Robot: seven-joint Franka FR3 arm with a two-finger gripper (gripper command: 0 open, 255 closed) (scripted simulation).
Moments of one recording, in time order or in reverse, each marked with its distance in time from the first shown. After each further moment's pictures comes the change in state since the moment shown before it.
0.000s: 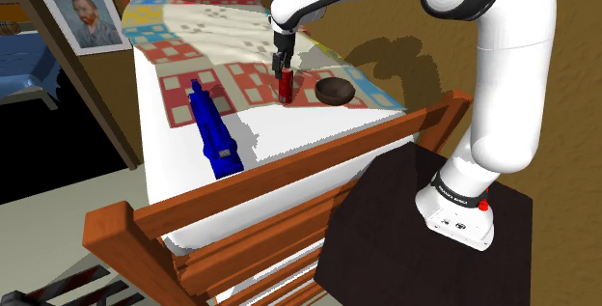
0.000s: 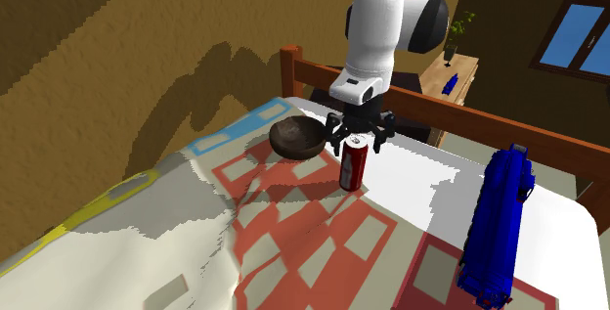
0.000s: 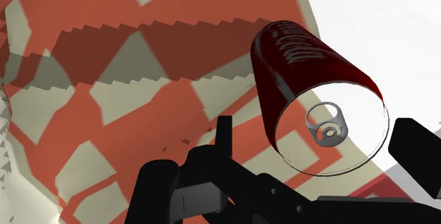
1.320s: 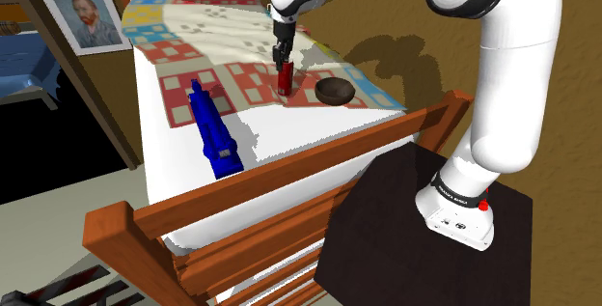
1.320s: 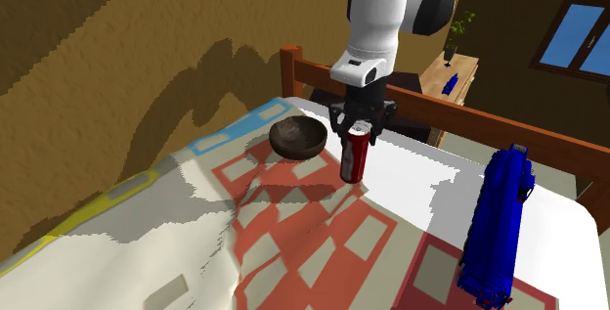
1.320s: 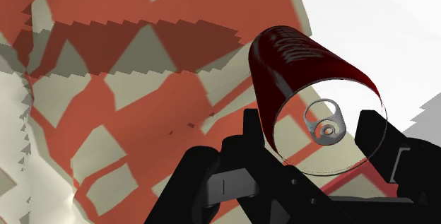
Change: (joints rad) arm 0.000 -0.027 -0.001 0.051 -0.002 -0.078 0.002
